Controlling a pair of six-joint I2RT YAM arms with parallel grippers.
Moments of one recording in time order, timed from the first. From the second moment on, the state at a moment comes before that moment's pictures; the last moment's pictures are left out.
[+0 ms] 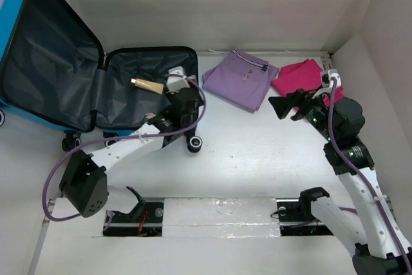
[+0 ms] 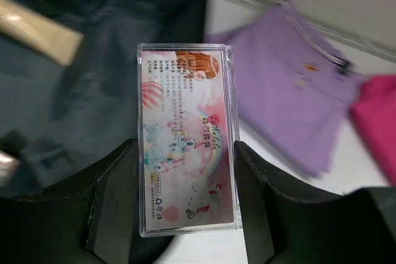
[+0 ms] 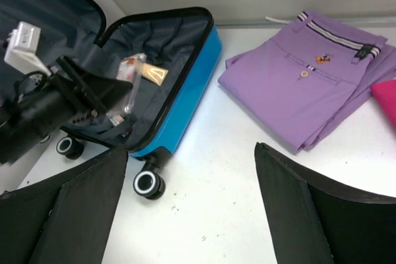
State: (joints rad) left arm -0.77 1.35 0.98 0.01 -0.70 -0.59; right arm 0.23 0.72 0.92 -0.22 -0.29 0.39
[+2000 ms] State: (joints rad) left arm -0.72 2.42 1.87 -0.25 -0.36 -1.60; right arm 0.24 0.62 0.68 -0.19 -0.31 0.42
